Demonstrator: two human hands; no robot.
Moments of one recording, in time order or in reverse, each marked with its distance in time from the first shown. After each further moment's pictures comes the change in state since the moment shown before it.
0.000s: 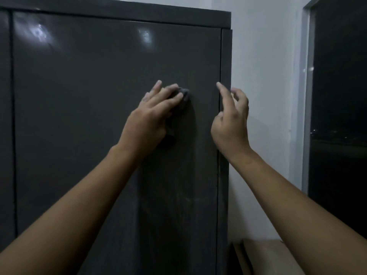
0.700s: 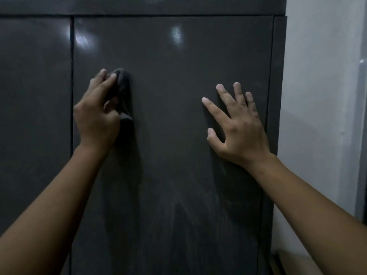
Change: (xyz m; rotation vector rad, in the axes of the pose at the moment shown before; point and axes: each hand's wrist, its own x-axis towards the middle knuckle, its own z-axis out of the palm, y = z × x) left_hand -0.058 -0.100 -0.095 0.228 0.410 -0.398; right_hand -0.013 -0.020 0.045 -0.376 -0.185 -0.507
